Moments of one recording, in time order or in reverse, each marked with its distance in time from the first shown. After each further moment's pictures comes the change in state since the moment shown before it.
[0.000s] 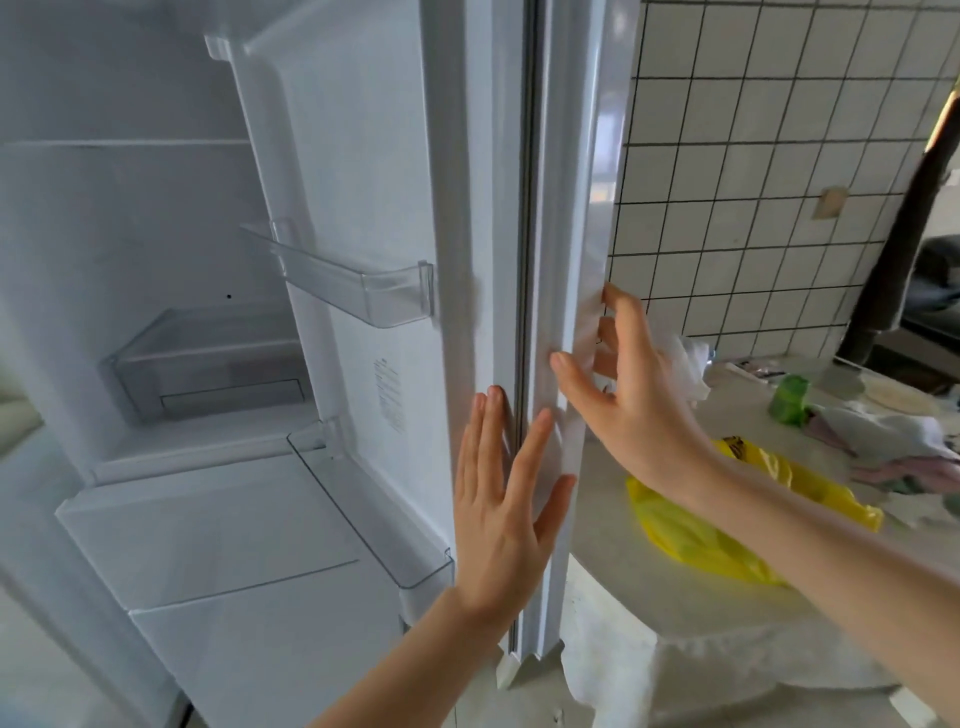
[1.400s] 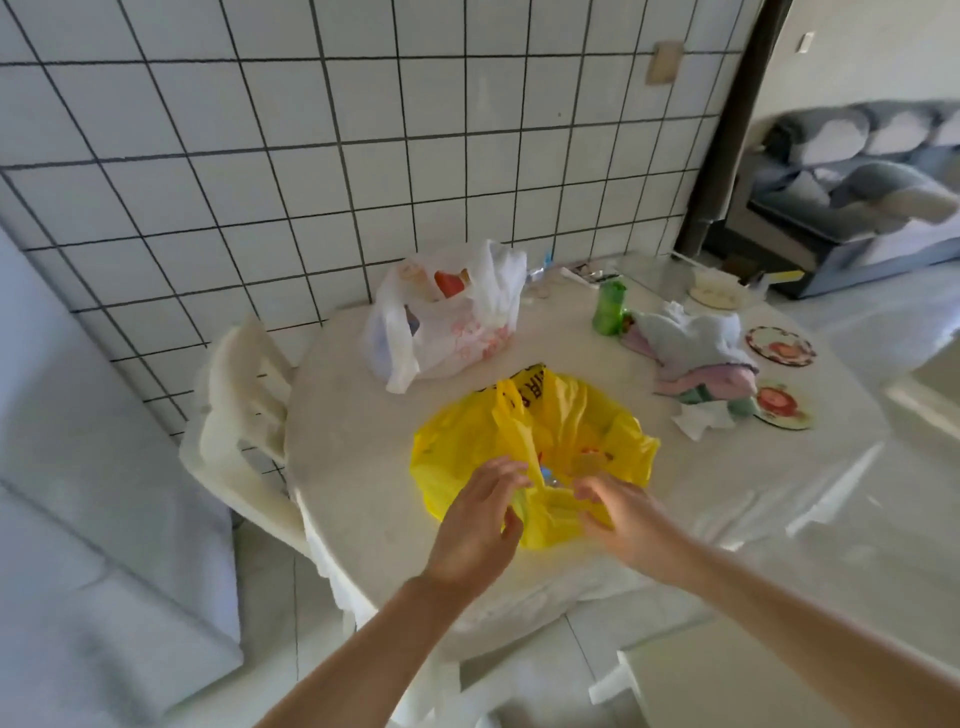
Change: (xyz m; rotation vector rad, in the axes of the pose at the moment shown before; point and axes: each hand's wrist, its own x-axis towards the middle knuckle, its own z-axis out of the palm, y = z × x) left_hand -0.065 0.110 0.382 -0.334 -0.666 -0.176; right_hand -0.147 0.402 -0.251 -0.422 -0.430 0.570
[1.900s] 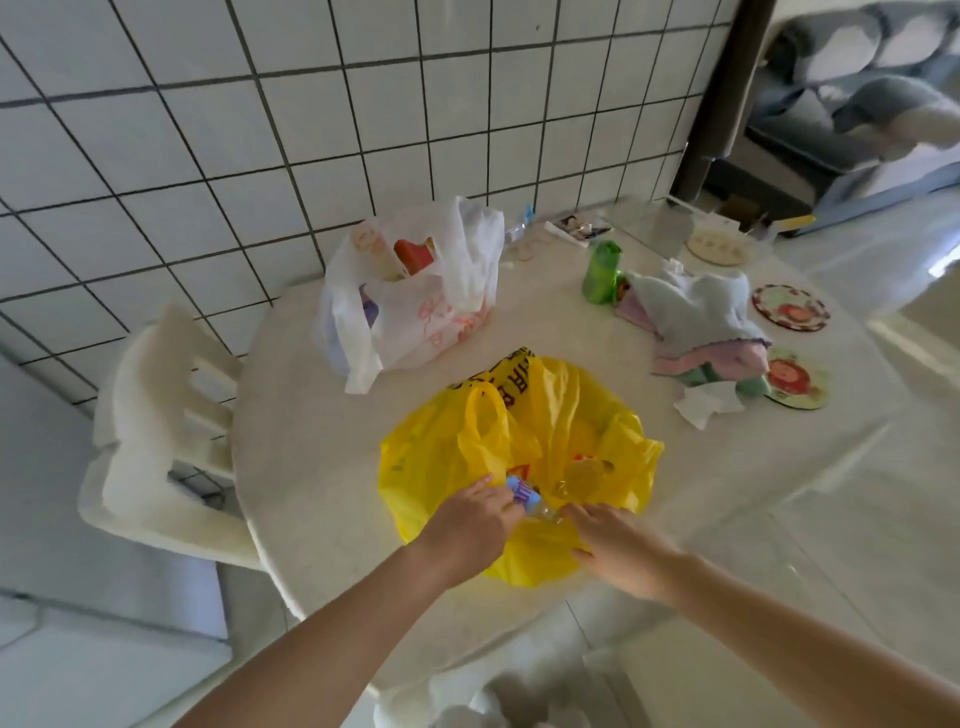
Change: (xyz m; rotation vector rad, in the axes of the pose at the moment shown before) left_hand 0.072 -0.085 0.063 0.452 -0.591 0.334; right_hand 0.075 0.076 0.038 -0.492 -0.402 0.040
